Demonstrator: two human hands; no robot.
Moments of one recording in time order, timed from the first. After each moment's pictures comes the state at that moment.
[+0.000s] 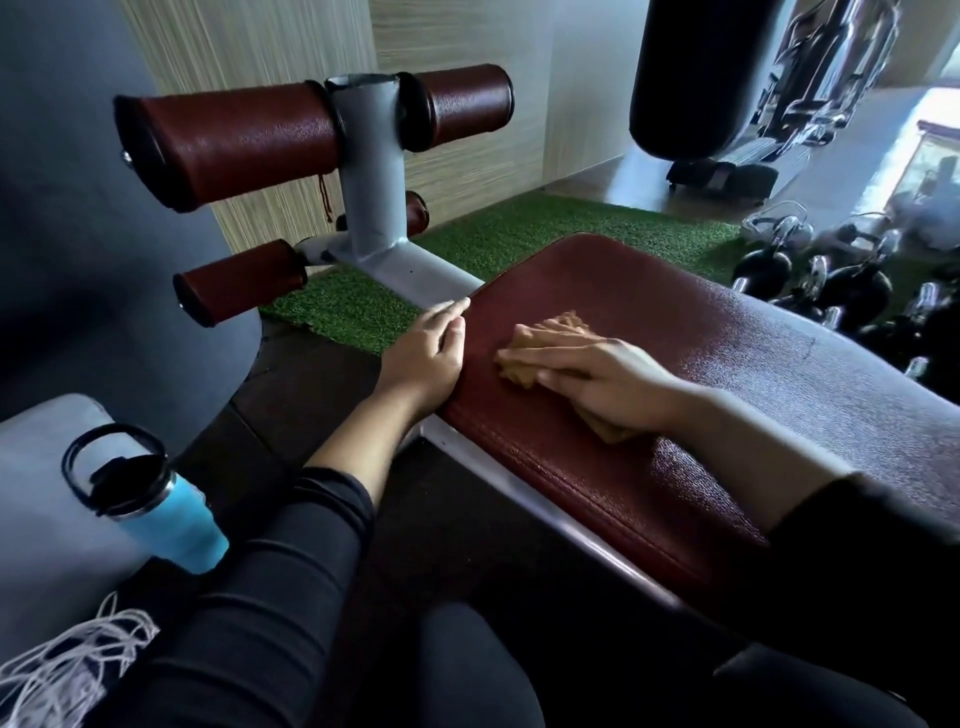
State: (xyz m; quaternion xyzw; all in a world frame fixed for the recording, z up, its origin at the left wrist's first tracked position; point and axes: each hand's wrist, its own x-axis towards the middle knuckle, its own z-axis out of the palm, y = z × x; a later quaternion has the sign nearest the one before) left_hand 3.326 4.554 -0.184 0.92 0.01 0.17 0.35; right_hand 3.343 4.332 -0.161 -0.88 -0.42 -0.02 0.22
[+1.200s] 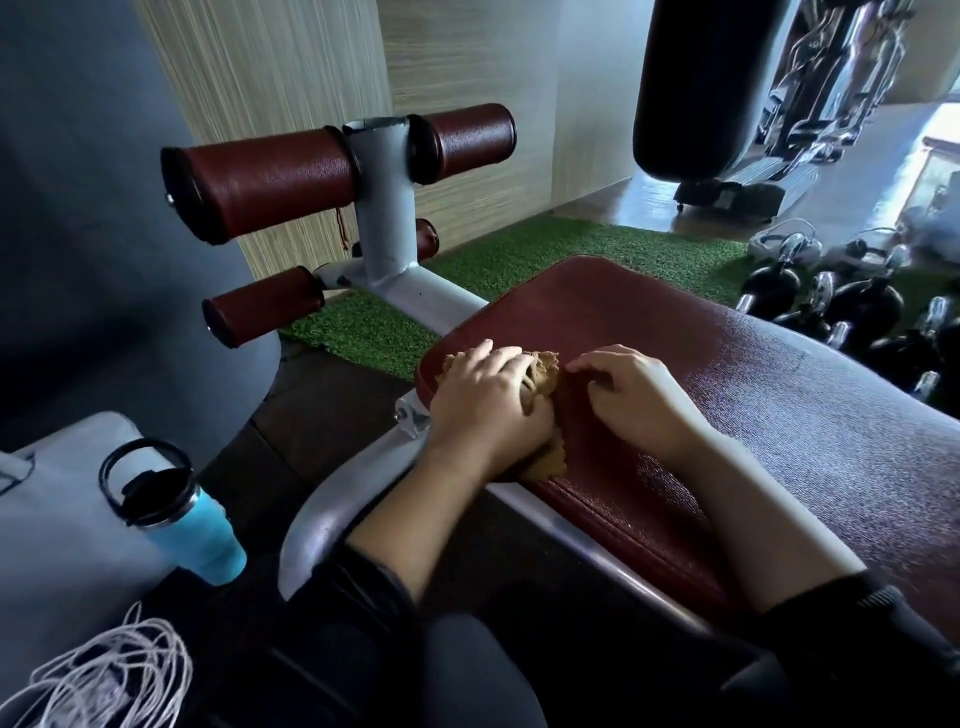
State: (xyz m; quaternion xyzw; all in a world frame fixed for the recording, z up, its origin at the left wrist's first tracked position) left_hand 3.269 4.488 -0.160 0.98 -0.04 0.12 0.13; right_hand 3.314 4.321 -0.162 -0.92 -0.20 -0.08 0.32
